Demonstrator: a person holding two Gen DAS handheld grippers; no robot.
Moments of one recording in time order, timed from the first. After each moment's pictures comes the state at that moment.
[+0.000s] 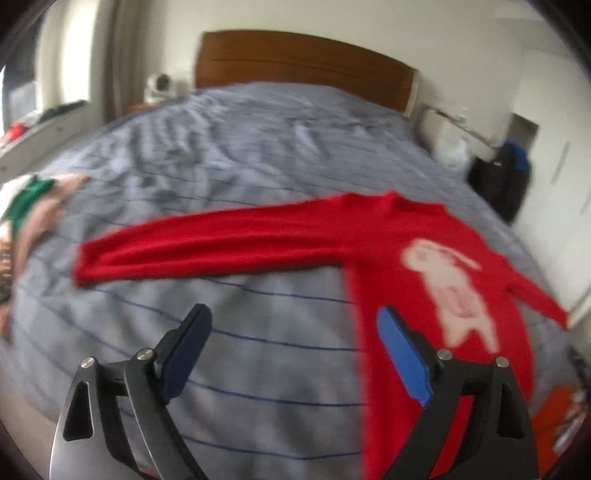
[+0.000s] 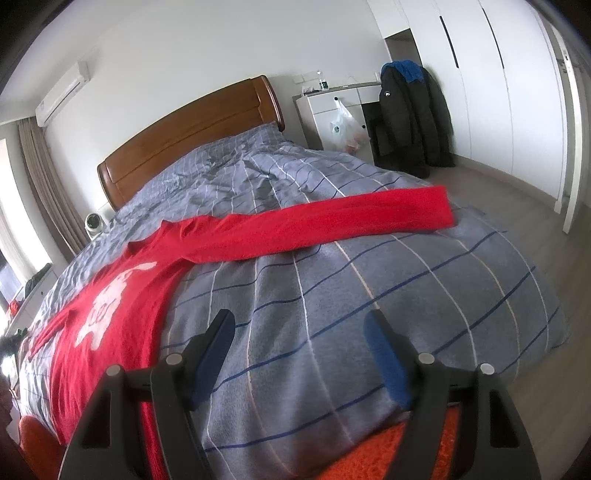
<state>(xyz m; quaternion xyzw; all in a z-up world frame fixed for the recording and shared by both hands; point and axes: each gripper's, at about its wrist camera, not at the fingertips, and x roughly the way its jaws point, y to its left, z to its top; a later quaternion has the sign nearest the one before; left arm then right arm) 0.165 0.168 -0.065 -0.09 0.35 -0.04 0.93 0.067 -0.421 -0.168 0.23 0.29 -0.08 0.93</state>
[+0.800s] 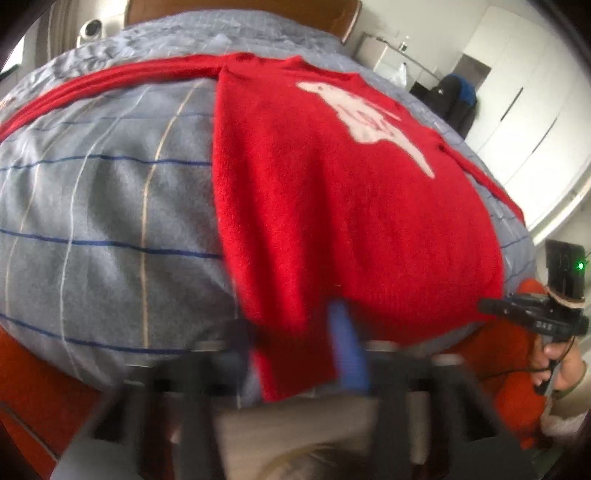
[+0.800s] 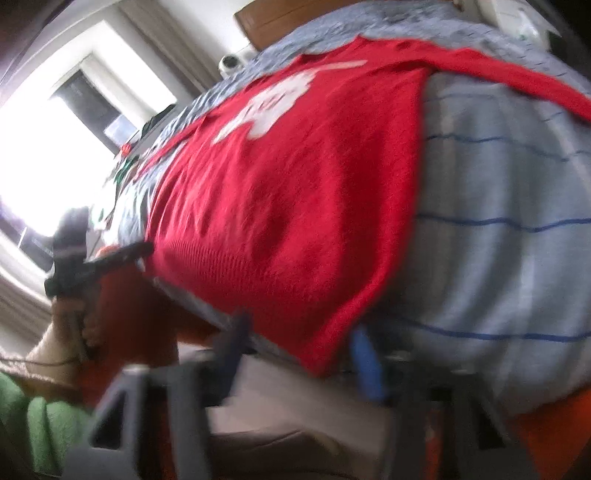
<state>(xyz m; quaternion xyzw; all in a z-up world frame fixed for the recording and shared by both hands) 0.084 0.082 -0.170 -0.09 0.46 -0.17 0.86 0.095 -0.252 -0.220 0.13 0.50 0.28 0.81</state>
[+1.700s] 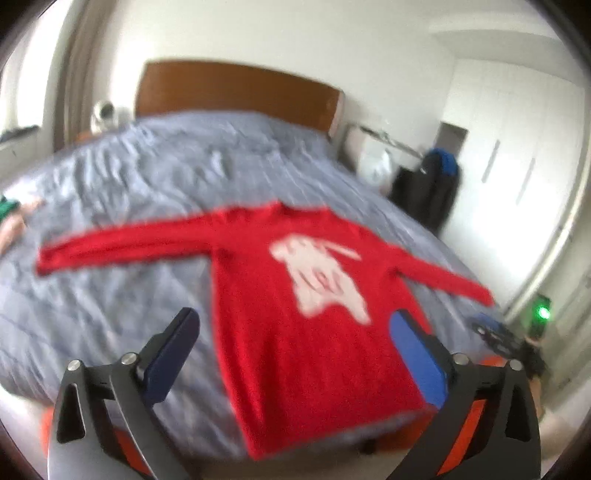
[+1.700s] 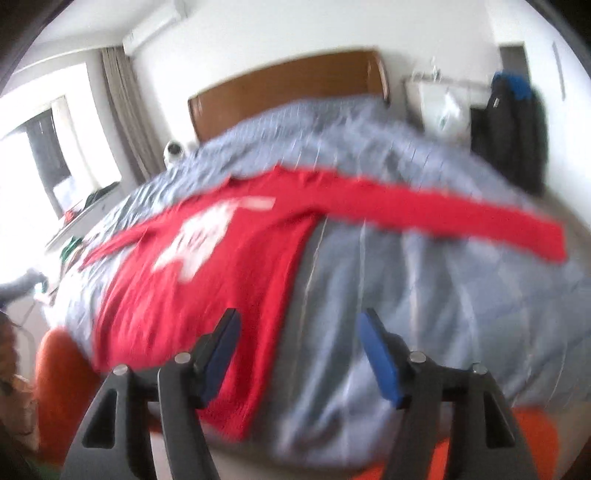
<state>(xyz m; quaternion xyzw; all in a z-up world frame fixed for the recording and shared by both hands) 0.064 0.085 -0.019 -0.08 0.27 -0.13 0.95 0.091 -0.338 -0.139 0.11 0.30 0.07 0.95</state>
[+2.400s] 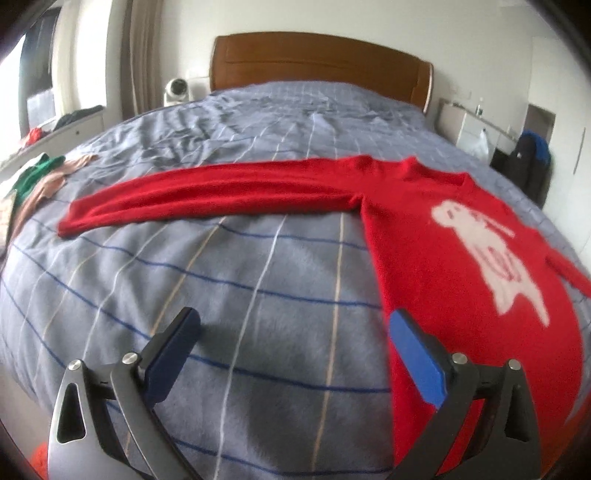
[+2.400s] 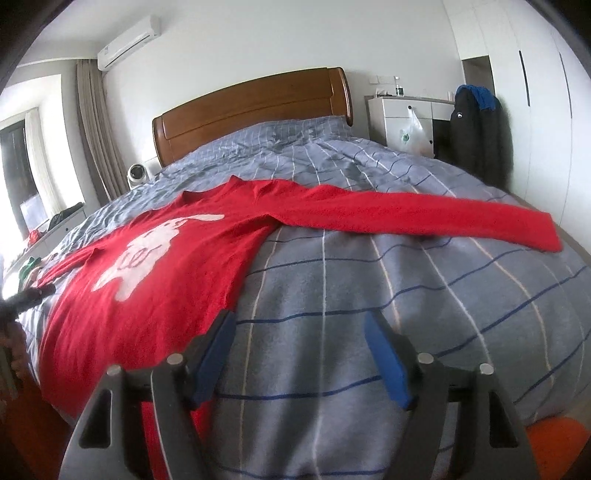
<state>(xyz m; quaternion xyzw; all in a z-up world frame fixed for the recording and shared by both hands) 0.150 0.137 -0.136 -0.06 0.33 0.02 0.94 0.113 -0.330 -0.188 0.13 0.29 0.02 0.95</state>
